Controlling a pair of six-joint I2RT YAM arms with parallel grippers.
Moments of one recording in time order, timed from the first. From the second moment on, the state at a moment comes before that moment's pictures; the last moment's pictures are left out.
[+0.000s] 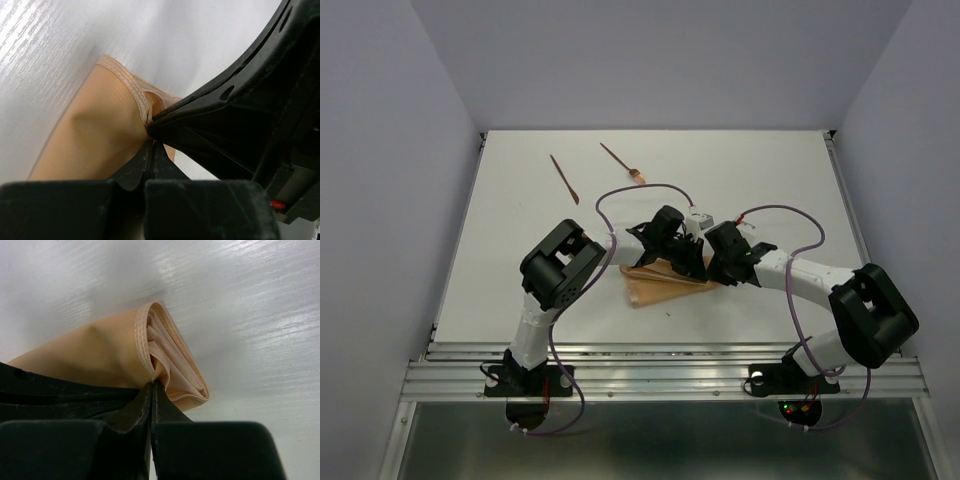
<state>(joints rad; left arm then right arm) -0.82 2.07 1.19 0.18 0.64 -0.40 0.61 1.45 0.74 -0.36 0.27 0.95</state>
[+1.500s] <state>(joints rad) -0.54 1.48 0.91 -0.20 0.16 -0.38 0.57 1.77 1.13 -0.17 0.27 0.44</state>
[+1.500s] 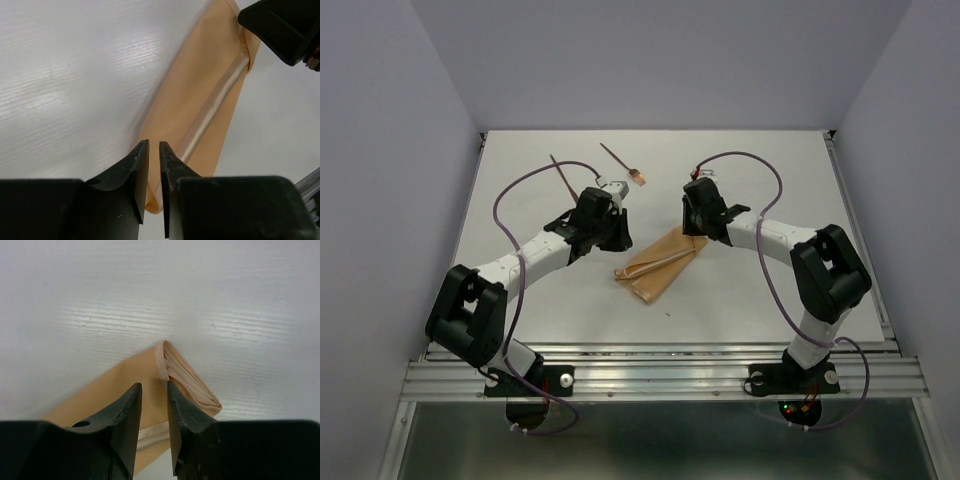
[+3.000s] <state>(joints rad) -0.87 1.57 1.03 -0.47 -0.10 -0.05 0.62 1.42 0.55 0.06 -0.02 1.15</state>
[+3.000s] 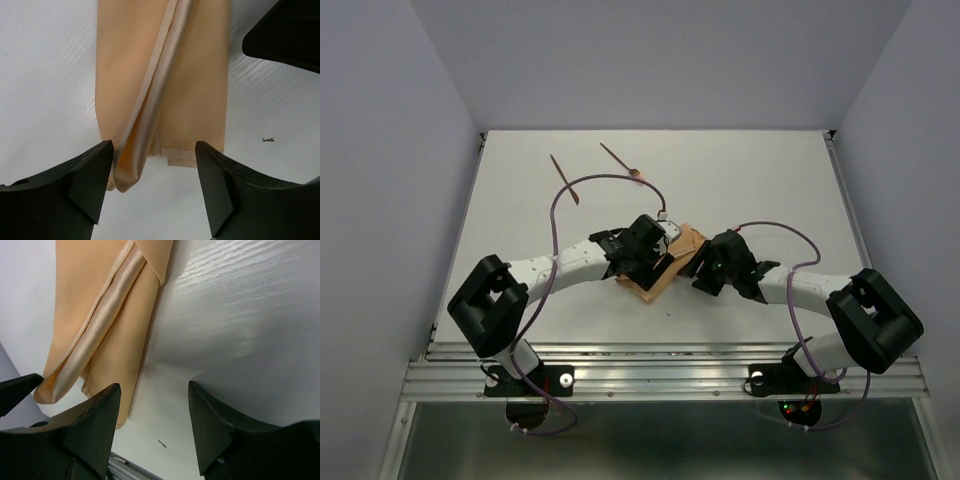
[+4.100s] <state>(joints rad) -0.92 1.65 1.05 -0.48 -0.29 -0.05 0.63 1.48 0.55 0.17 -0.05 1.19</state>
